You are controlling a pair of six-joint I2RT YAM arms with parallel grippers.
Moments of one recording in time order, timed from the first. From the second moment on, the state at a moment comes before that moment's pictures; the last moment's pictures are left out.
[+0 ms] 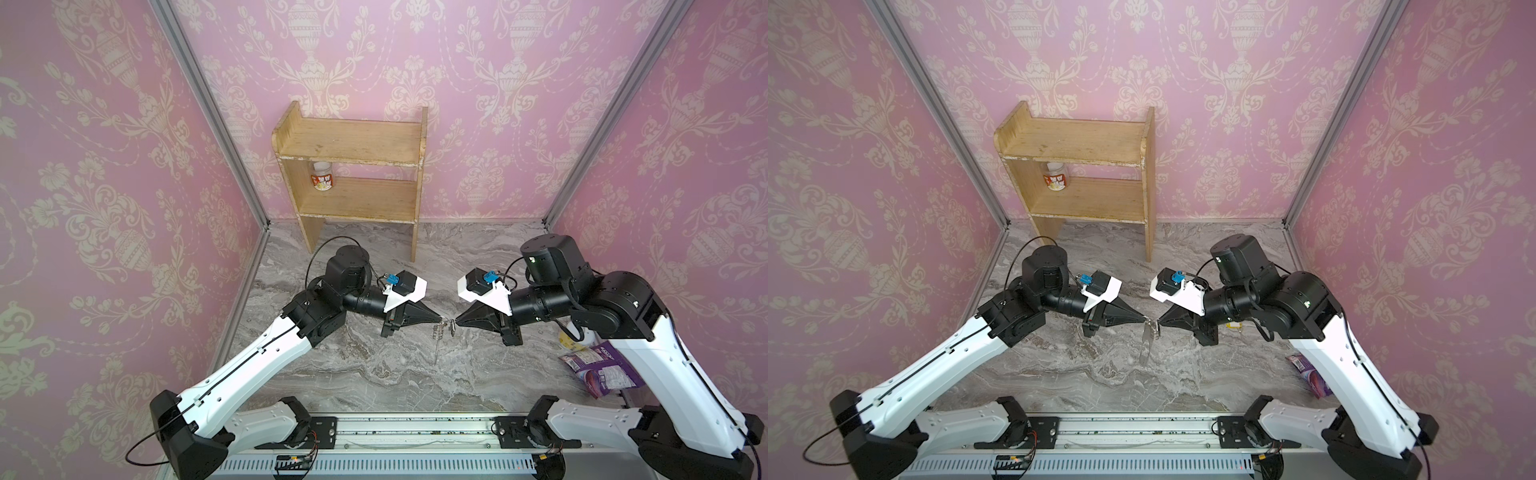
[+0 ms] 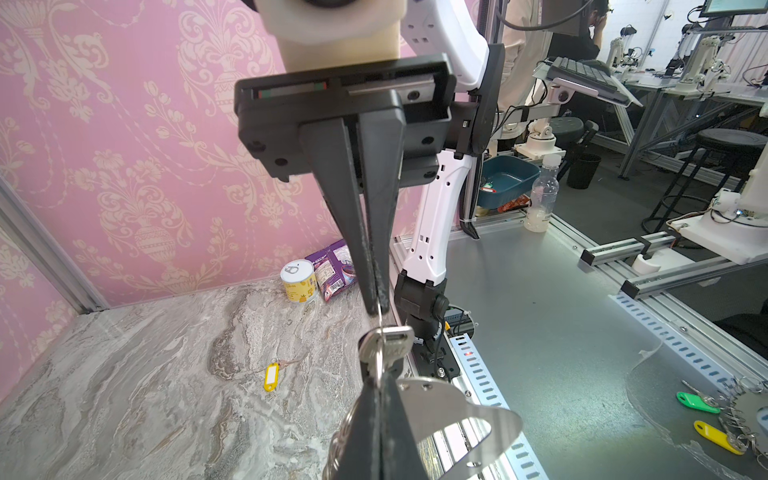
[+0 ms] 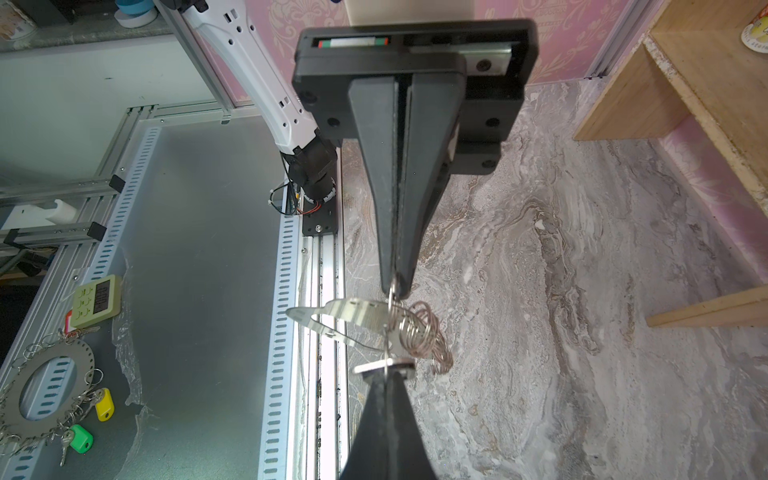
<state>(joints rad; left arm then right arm) -0.74 1.16 1.18 -0.28 1.02 0.28 0.70 1.16 1.70 -1.31 -0.58 -0.48</state>
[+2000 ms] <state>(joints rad) -0.75 1.18 1.21 -0.36 1.02 0.32 0.77 1.18 1.71 -1.31 -0.52 -0.48</state>
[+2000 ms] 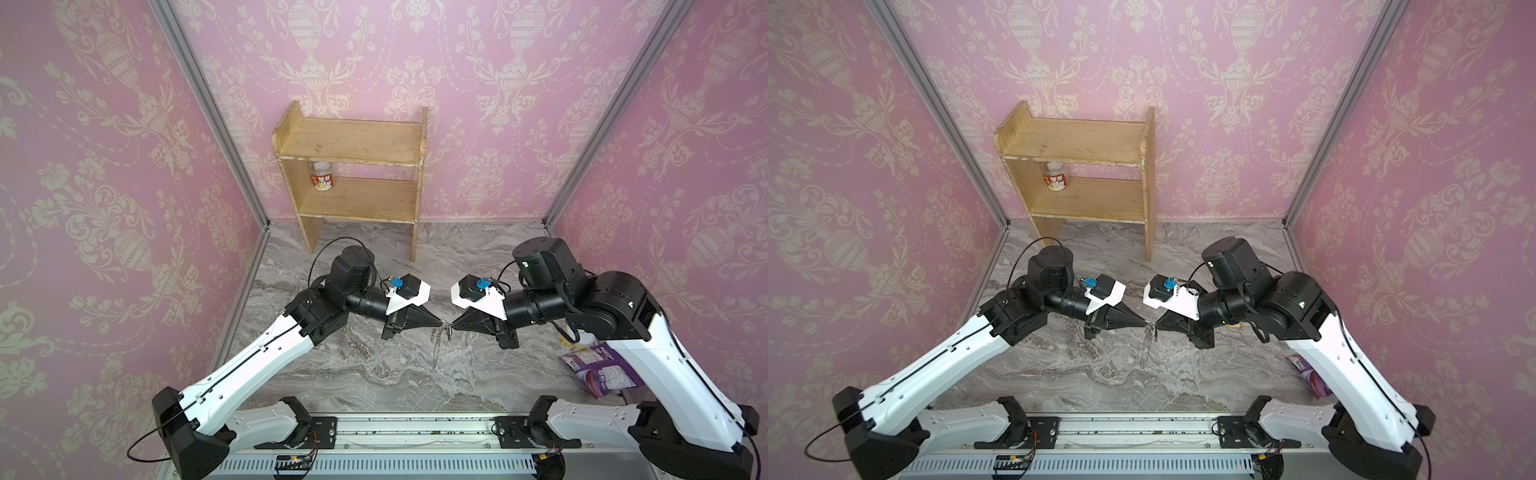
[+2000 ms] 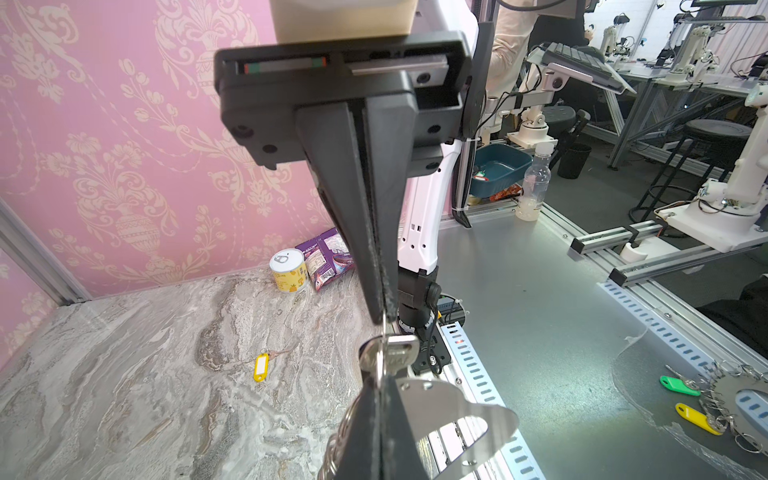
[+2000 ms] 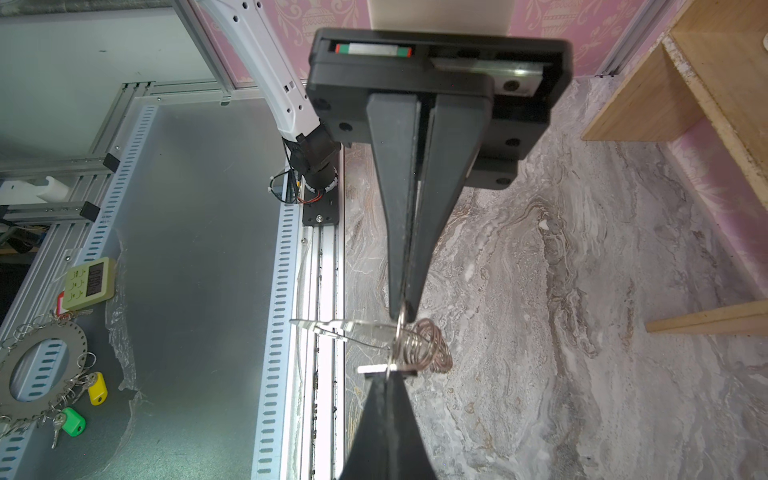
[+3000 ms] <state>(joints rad) -0.76 1.23 1.25 -0.38 1.01 0.28 0.83 1.14 1.69 -1.29 -0.38 -0.51</state>
